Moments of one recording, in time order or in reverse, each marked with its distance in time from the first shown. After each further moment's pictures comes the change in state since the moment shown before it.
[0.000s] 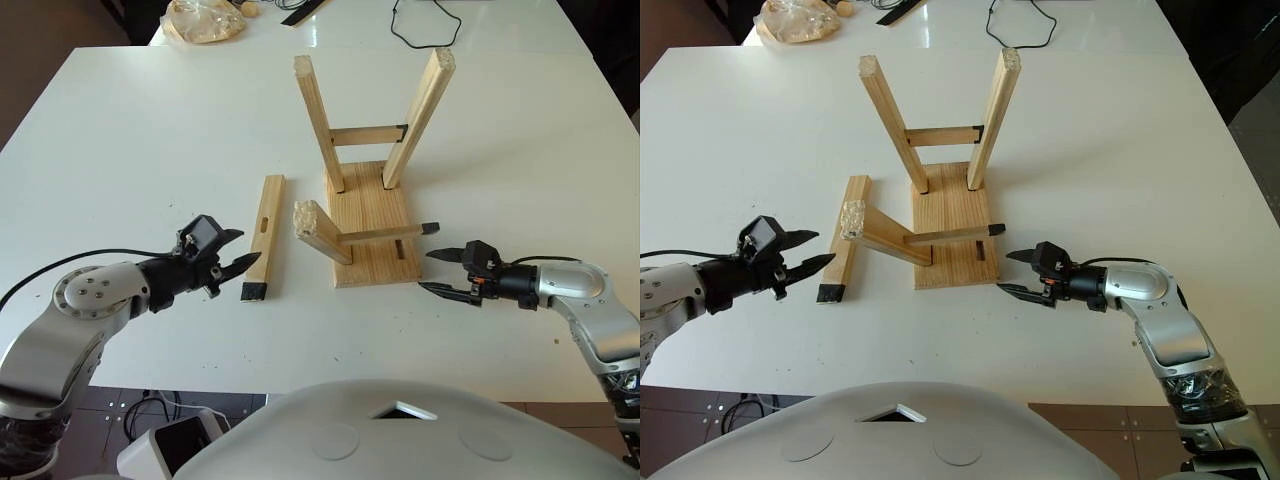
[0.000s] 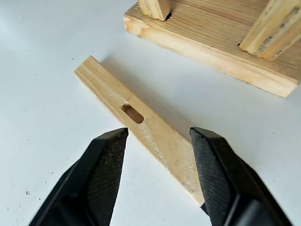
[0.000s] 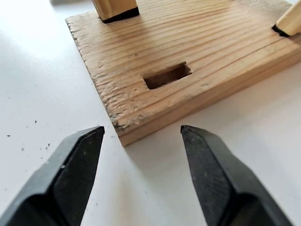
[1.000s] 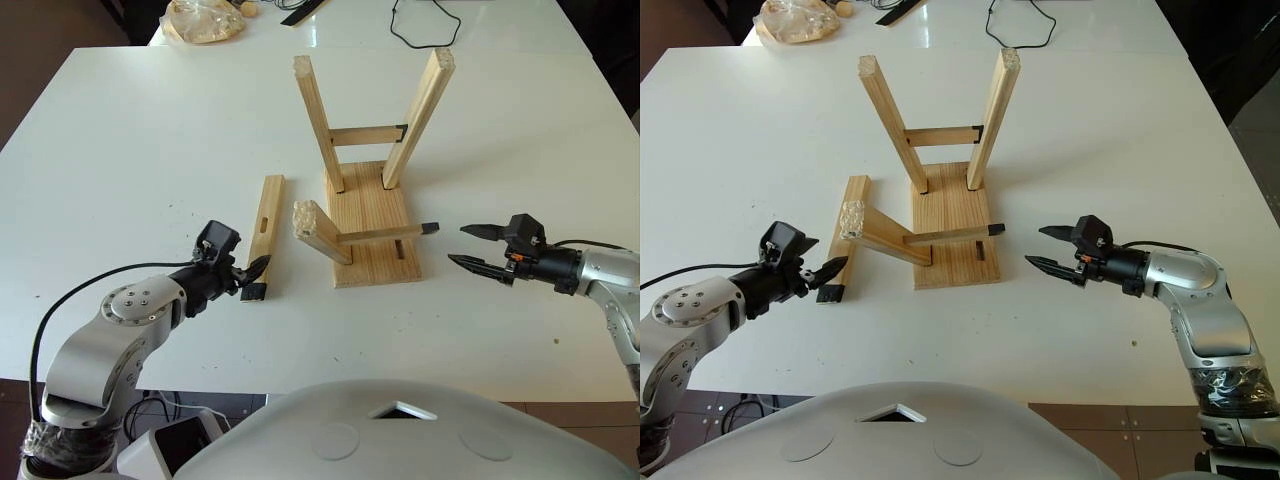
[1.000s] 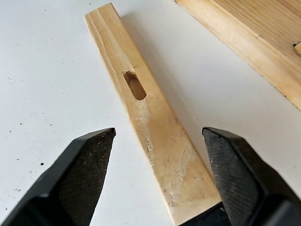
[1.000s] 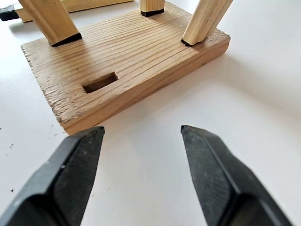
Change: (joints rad) left arm -0.029 -0.291 -0.049 -0.131 0.001 0.365 0.305; right arm -0.003 -0.044 -0.177 0.056 0.099 0.028 0.006
